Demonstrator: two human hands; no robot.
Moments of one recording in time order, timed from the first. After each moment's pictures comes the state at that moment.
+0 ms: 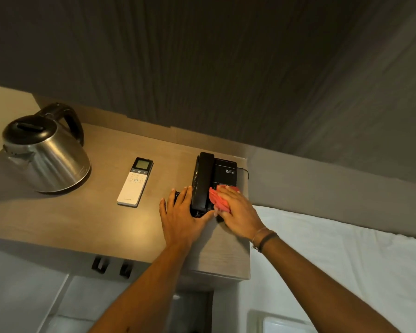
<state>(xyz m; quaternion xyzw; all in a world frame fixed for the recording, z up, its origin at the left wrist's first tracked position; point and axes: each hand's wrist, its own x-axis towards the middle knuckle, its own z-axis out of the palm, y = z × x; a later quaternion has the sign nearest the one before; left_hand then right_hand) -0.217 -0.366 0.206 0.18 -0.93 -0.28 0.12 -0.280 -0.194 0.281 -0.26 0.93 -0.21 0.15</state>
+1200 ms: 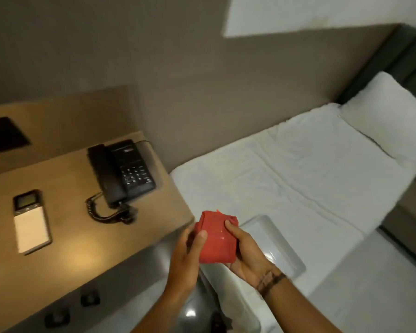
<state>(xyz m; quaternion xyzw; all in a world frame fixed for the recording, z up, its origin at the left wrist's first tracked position) -0.045 -0.269 0.265 0.02 -0.68 -0.69 -0.25 -0.011 -0.107 0.261 0.33 0.34 -0.88 0.08</state>
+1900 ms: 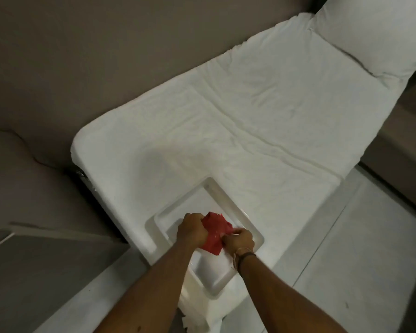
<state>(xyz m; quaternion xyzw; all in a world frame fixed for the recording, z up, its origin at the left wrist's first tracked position) -0.034 0.047 -0.012 -0.13 -0.87 -0.21 -0.43 0.079 0.140 -0.026 0.67 0.55 -0.49 0.06</state>
